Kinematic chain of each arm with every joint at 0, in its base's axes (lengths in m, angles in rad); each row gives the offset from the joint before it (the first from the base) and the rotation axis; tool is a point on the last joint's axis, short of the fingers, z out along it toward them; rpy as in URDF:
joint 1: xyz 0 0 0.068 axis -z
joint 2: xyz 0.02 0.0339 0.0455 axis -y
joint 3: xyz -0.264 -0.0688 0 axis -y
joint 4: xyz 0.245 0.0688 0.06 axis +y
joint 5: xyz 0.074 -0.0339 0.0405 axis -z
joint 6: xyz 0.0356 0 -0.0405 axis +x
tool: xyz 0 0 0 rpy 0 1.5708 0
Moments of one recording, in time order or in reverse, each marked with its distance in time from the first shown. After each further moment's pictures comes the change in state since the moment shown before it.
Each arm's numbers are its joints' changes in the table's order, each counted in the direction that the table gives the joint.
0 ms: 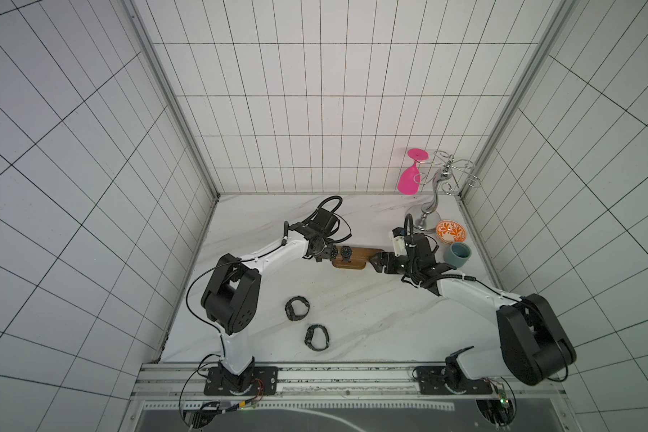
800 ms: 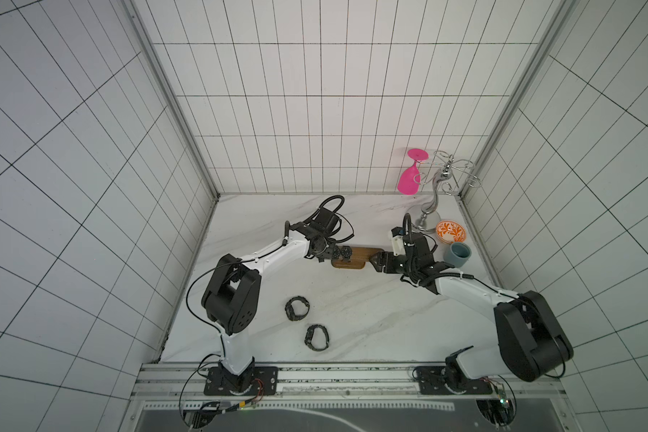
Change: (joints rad) left arm -0.024 -0.399 0.234 0.152 -0.028 0.076; right arm 0.183 -0.160 0.000 -0.100 -0.330 0.079
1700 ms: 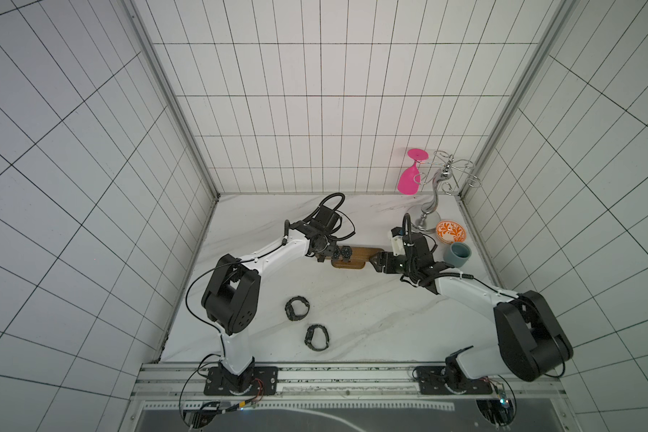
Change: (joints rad) left arm 0.072 -0.140 0.126 0.054 0.023 0.013; right arm -0.055 -0.097 0.053 -0.014 -0.087 -0.070
